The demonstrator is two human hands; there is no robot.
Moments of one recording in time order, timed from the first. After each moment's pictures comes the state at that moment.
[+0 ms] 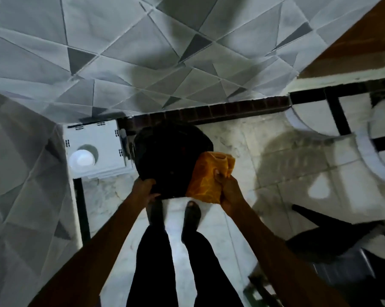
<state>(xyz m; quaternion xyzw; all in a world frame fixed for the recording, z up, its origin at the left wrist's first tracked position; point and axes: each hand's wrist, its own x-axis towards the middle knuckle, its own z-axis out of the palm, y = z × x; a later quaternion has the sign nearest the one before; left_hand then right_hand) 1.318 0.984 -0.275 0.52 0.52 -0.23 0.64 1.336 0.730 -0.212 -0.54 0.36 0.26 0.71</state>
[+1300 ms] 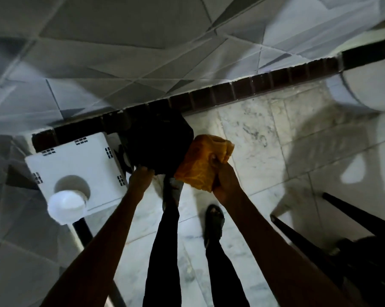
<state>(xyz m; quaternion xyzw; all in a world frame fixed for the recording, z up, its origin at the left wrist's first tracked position) 1.505 1.120 -0.548 0.68 0.42 -0.39 0.45 1.533 0.886 -0.461 -0.47 0.46 0.27 0.70</state>
